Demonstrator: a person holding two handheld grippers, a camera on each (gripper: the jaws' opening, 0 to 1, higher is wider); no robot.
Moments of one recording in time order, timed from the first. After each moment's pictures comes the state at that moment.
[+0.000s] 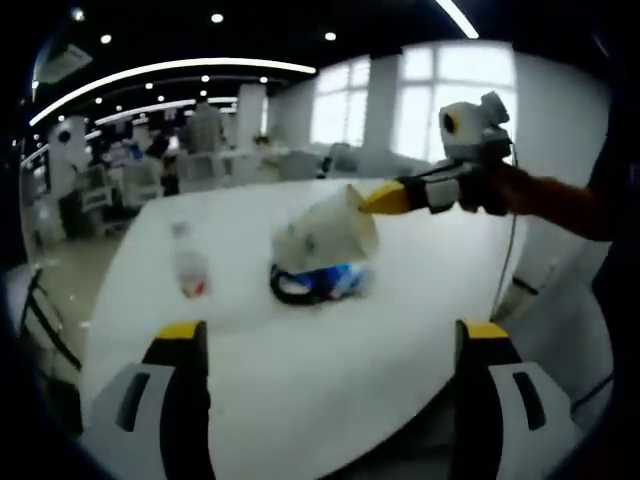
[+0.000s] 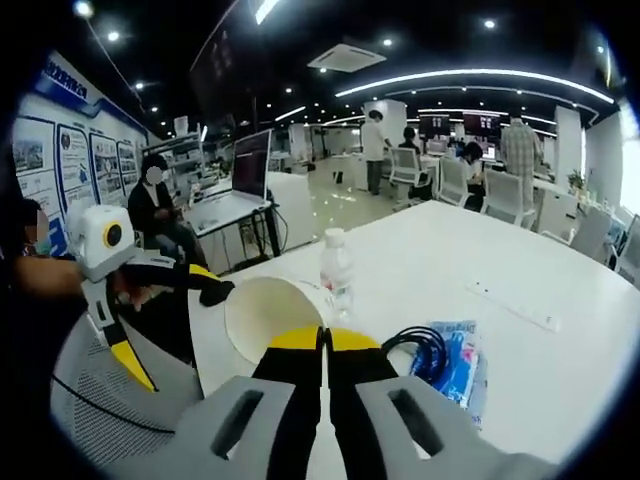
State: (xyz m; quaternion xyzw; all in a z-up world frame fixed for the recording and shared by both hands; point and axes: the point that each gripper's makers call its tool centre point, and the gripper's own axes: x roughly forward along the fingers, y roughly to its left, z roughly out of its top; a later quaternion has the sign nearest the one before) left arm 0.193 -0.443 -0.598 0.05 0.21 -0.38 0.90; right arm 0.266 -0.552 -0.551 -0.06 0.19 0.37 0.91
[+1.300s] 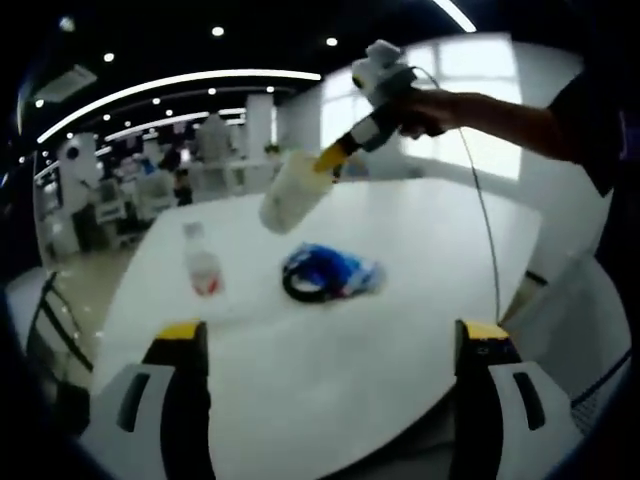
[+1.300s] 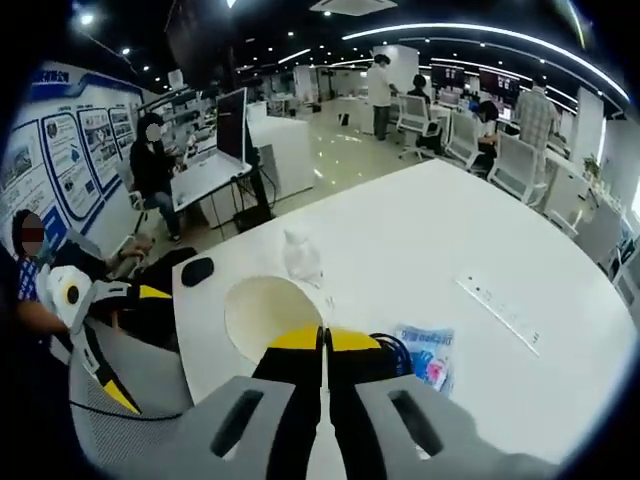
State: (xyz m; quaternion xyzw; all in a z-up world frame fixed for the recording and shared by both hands) left arm 0.188 -0.442 -0.601 0.06 0.18 -0.36 0.91; right arm 0.345 -0.554 -0.546 -0.11 0.33 0.38 0.86
